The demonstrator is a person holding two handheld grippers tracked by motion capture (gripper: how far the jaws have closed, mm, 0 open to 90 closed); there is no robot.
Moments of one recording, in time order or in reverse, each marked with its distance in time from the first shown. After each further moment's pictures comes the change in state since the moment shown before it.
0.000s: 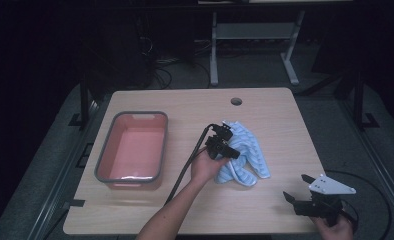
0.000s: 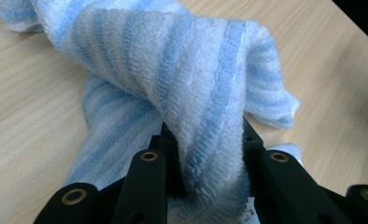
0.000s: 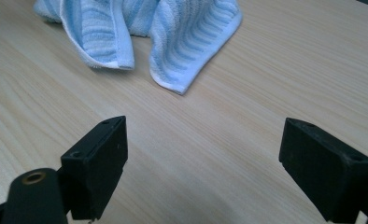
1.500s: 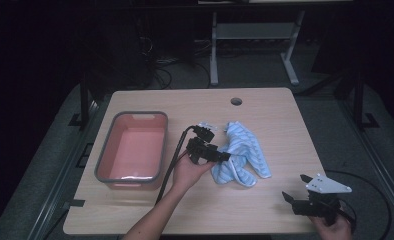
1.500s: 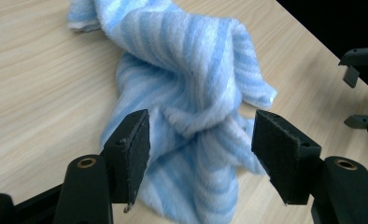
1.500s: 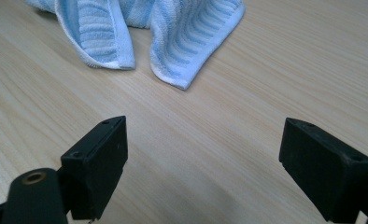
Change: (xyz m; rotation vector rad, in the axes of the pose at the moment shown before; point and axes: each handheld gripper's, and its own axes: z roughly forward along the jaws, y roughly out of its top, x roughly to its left) left arm 0.011 -0.034 -0.058 -0.118 -0.018 -0.007; right arm 0.001 0.000 0.005 0.030 -0.010 -0.008
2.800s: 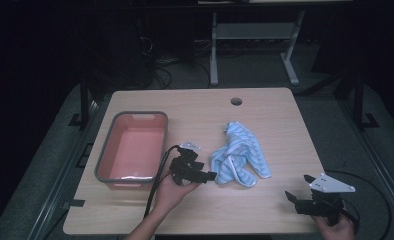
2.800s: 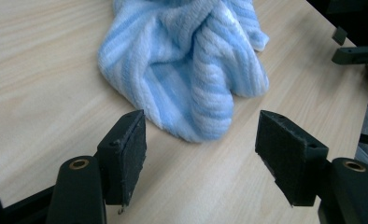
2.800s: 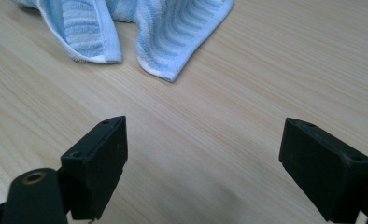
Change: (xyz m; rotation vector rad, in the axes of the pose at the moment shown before) left arm 0.001 -0.063 -0.023 -0.004 -0.030 -0.005; right arm -0.007 -0.005 -0.001 0.007 -0.013 0.025
